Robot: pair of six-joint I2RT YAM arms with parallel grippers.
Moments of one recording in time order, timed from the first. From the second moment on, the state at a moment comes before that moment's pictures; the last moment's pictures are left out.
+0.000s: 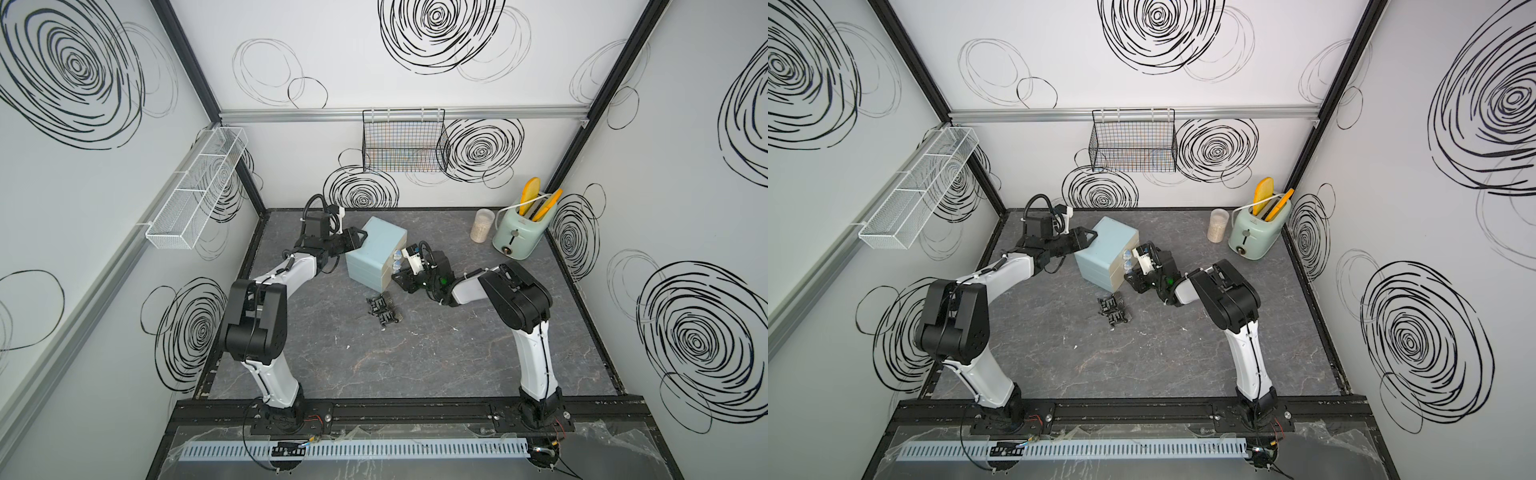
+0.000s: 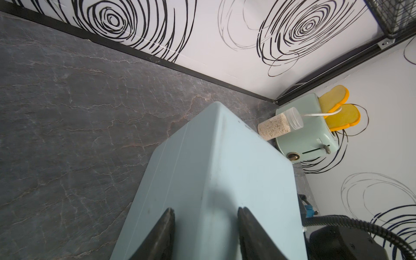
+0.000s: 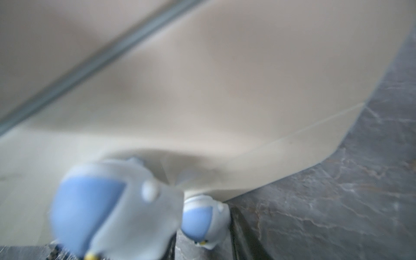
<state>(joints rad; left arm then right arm) -0.12 1.77 1.16 0.07 0.53 -0.51 0.58 2.16 1.06 0.62 -0.41 0.24</state>
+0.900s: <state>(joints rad) -0.13 1.79 1.21 0.01 0.54 -0.50 0.56 2.11 0.94 0.69 -0.43 0.23</state>
